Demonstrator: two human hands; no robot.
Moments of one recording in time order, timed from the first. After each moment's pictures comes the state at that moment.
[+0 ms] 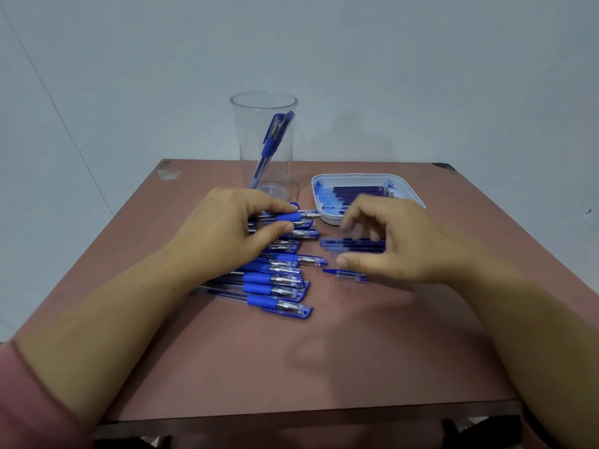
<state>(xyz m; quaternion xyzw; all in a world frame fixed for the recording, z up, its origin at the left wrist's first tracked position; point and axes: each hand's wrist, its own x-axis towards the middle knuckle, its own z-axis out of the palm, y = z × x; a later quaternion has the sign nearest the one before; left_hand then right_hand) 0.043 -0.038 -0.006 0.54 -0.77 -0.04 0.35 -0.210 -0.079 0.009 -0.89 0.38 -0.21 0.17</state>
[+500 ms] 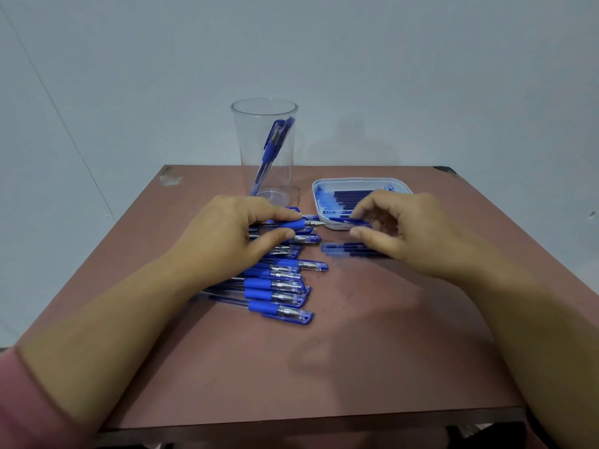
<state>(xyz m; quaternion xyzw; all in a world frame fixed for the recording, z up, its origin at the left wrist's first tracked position) 0.044 -0.040 -0.007 0.52 -0.78 -0.03 0.34 -0.217 -0.086 0.009 -0.85 0.41 -0.28 0.17</state>
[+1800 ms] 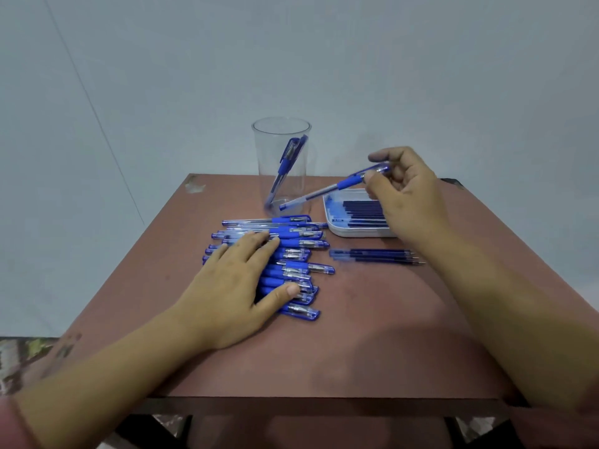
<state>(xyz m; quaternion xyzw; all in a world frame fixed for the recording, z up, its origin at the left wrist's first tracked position) 0.043 0.023 -0.031 0.64 -0.76 0.00 0.14 -0.181 -0.098 0.033 -0.68 0.36 -0.54 0.34</state>
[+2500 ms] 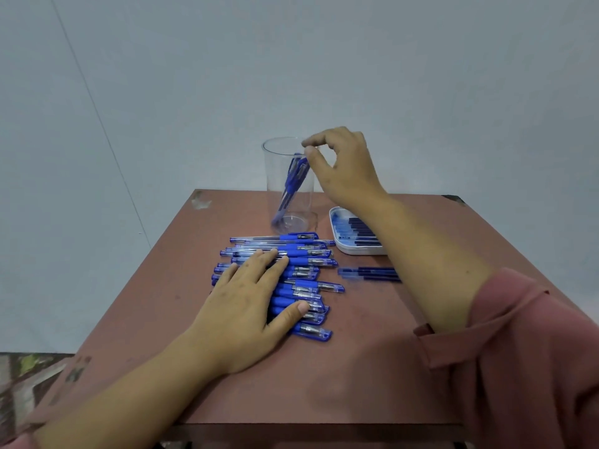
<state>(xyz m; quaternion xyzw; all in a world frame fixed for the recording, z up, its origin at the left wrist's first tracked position) 0.042 0.022 -0.034 0.65 -0.74 -0.02 0.15 -0.100 -0.158 0.058 -0.80 0.34 -0.49 0.09</state>
